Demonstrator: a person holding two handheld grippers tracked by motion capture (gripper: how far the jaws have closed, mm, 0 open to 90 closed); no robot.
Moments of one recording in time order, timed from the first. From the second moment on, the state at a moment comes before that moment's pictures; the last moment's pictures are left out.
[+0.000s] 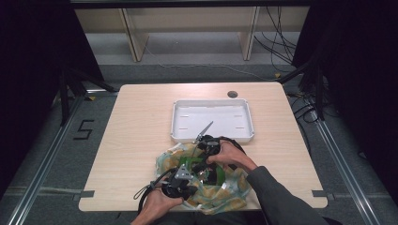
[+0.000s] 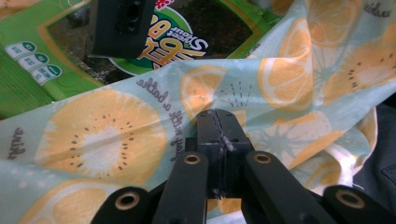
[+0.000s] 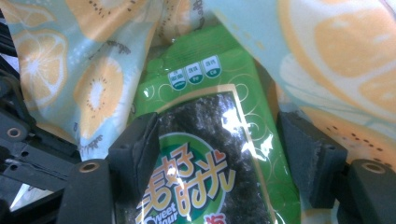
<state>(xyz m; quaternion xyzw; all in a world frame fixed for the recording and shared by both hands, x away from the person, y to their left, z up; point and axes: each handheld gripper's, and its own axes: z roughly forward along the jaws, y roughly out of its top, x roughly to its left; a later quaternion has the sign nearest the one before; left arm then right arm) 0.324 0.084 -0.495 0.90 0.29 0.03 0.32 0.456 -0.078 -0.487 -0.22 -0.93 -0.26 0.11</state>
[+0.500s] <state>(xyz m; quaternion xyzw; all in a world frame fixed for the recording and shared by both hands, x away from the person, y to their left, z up) 0.323 0.082 -0.498 0.90 0.28 0.03 0.32 0.456 -0.089 -0.470 -0.21 -0.93 -0.28 0.13</state>
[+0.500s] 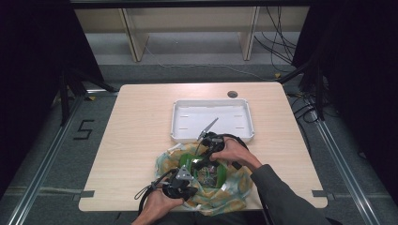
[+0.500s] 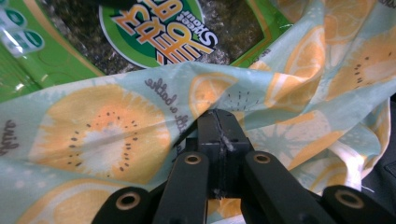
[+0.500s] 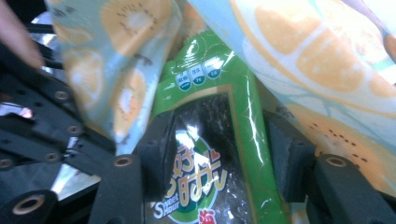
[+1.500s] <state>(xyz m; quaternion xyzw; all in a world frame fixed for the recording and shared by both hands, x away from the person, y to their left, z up) 0.308 0.090 -0.477 0.88 0.30 0.03 0.36 0.434 -0.092 -0.421 -0.17 -0.94 -0.29 0.10</state>
